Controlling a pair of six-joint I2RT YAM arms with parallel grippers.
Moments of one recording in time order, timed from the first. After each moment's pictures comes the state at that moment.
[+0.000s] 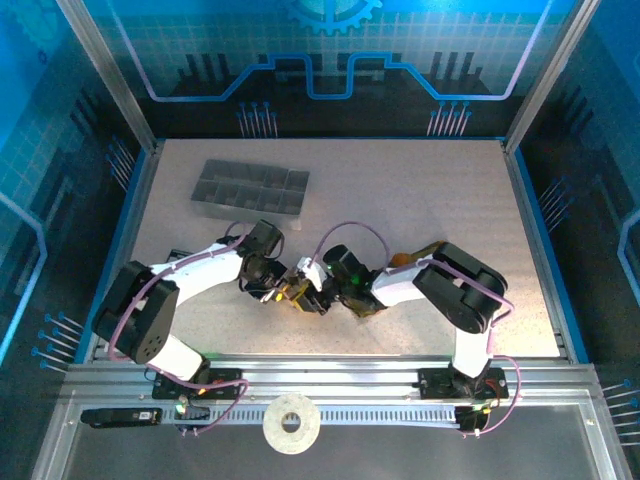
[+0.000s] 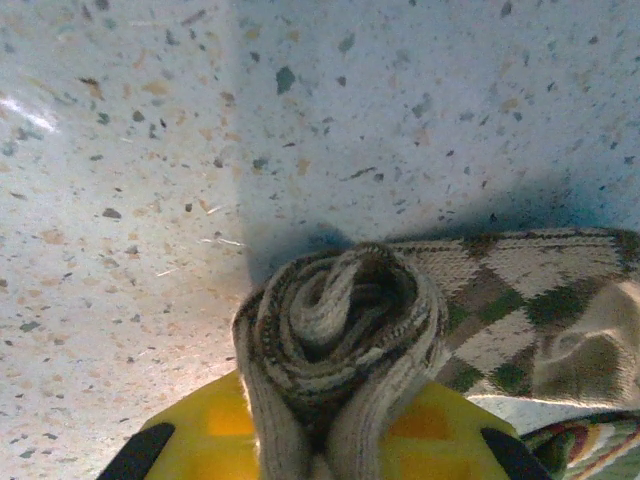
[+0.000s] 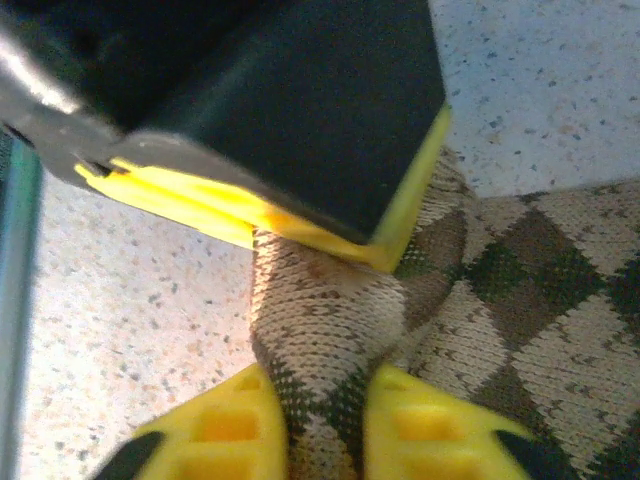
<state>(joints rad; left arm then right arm) -0.47 1.54 0.81 -0.62 0.27 -1.40 0.88 1.84 0.76 0.35 -0.44 0.04</state>
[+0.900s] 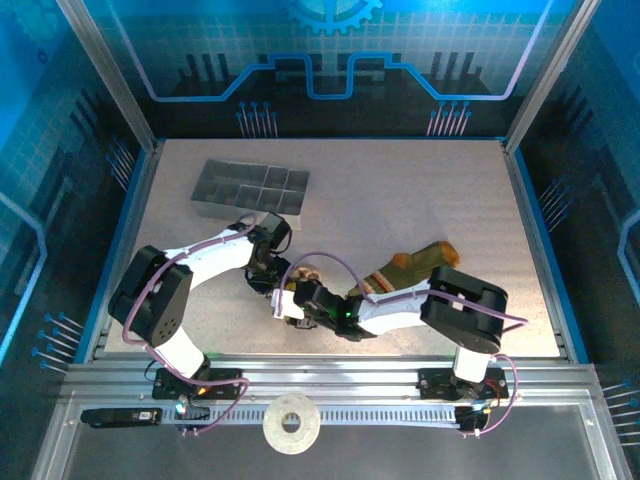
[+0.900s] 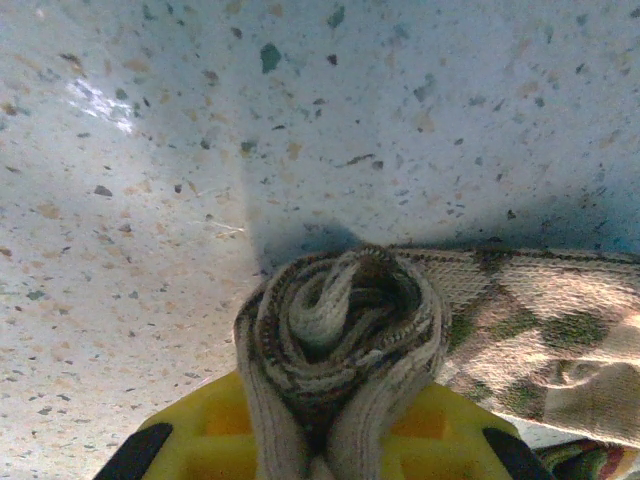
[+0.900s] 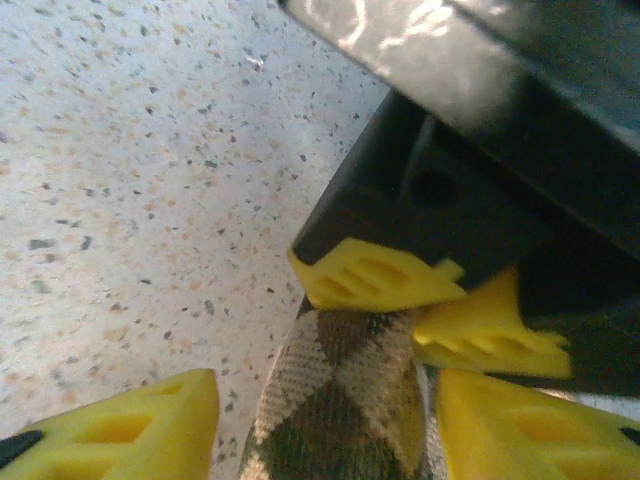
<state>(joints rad) -0.48 1.65 0.95 -0.78 0.27 -1.37 1.18 1.80 0.82 0.26 0.27 -0.42</state>
